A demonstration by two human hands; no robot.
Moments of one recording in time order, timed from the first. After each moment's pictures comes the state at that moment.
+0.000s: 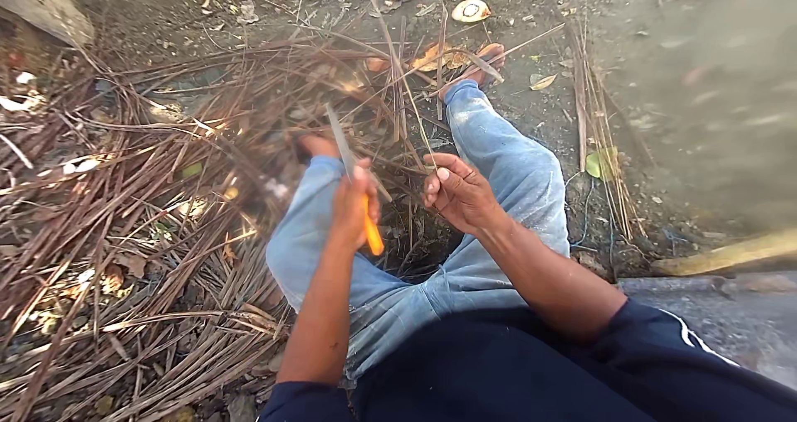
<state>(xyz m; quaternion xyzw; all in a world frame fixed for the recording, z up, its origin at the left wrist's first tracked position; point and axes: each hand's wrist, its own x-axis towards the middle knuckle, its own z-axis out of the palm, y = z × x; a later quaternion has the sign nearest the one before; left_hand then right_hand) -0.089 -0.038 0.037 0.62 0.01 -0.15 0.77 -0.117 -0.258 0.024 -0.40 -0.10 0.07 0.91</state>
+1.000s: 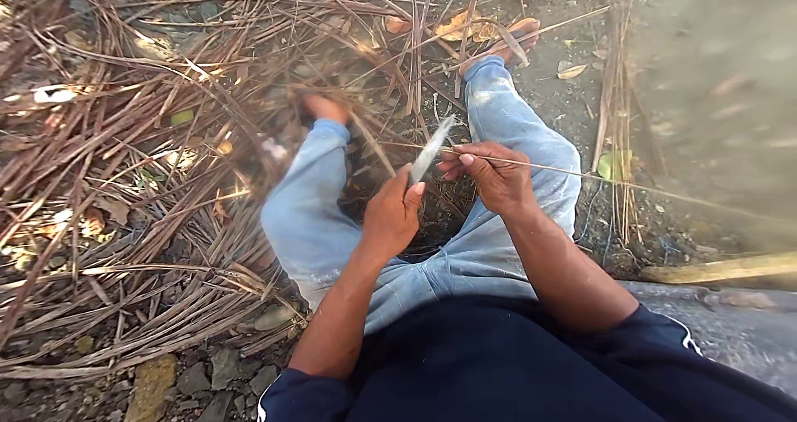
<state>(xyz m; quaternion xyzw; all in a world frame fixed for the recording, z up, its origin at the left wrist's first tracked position) -0.147 -0.068 0.027 0.90 -0.13 0.01 0.41 -0.118 -0.279 0.028 -0.67 -0.21 -0.10 0.70</state>
